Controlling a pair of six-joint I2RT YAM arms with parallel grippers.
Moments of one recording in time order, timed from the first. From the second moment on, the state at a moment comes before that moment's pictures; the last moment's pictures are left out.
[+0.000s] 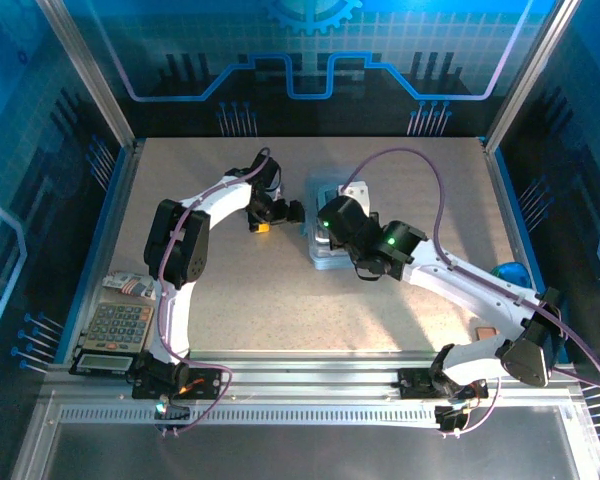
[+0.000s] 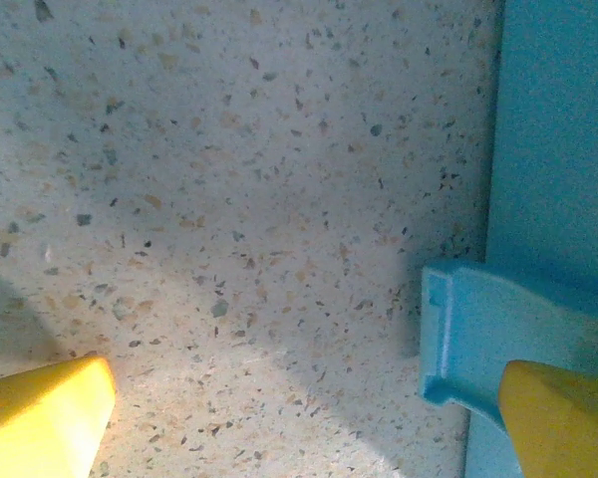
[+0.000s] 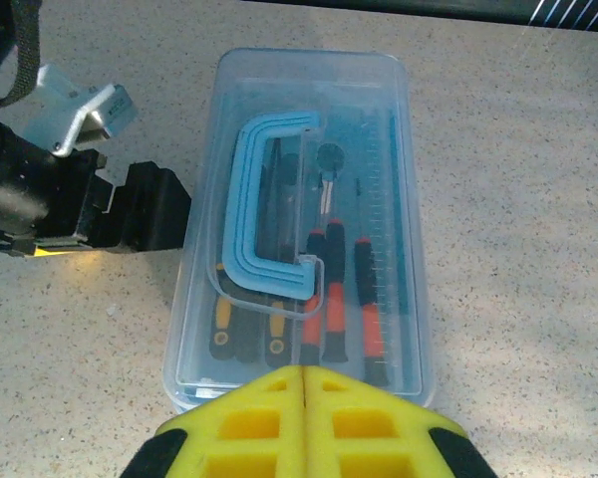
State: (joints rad) left arm -0.32 2.16 1.64 -0.74 0.30 -0.45; right arm 0.88 1.37 1.27 -0.76 0.61 0.57
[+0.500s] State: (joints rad) left arm -0.27 1.98 1.43 -0.71 0.30 -0.44; right arm 0.48 1.58 1.44 -0.74 0.08 0.37
